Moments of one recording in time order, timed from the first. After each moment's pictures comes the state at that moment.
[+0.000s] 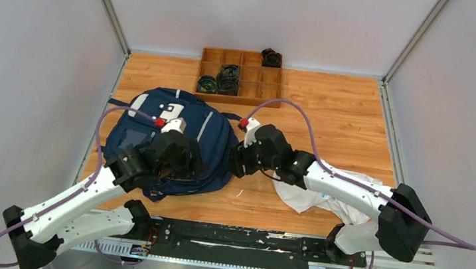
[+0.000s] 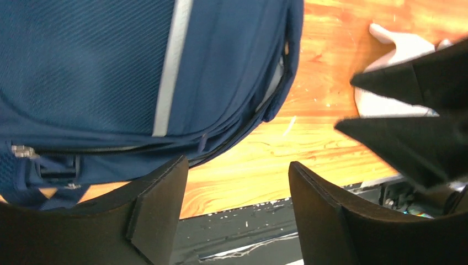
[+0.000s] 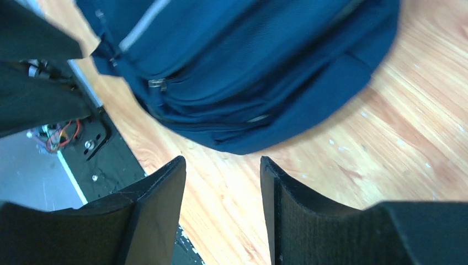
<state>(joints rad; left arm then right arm) -0.82 0.86 0.85 -0.82 -0.24 -0.82 0.88 1.37 0.90 -0.14 -0.20 0.35</state>
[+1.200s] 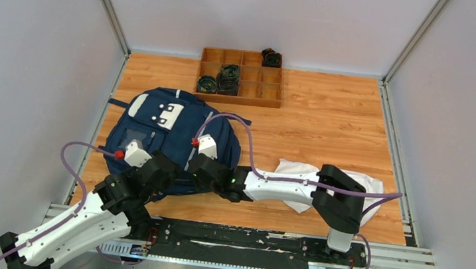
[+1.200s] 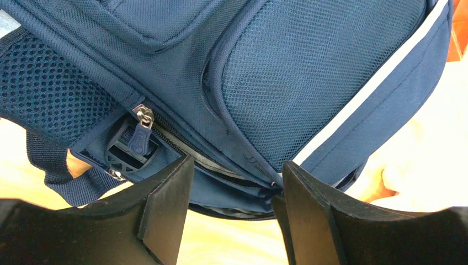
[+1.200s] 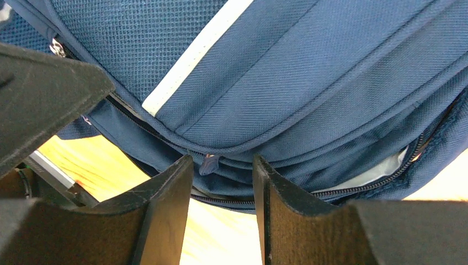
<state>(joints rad) -0.80 0.47 0.48 -0.90 -0.61 -1.42 1.29 1.80 1.21 -0.14 0.39 0.59</state>
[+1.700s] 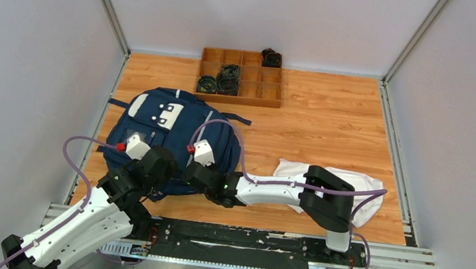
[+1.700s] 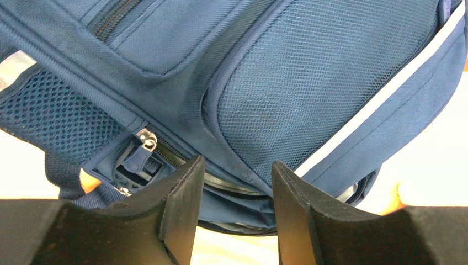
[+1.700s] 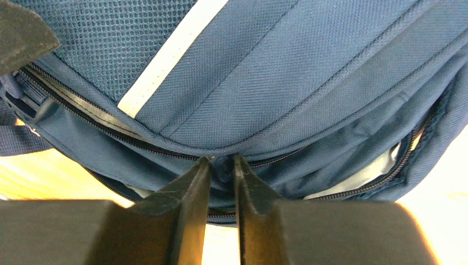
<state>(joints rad) -0.68 0.57 0.53 -0.86 -0.57 -1.28 1.34 1.89 1.23 -0.14 0.54 0.56</state>
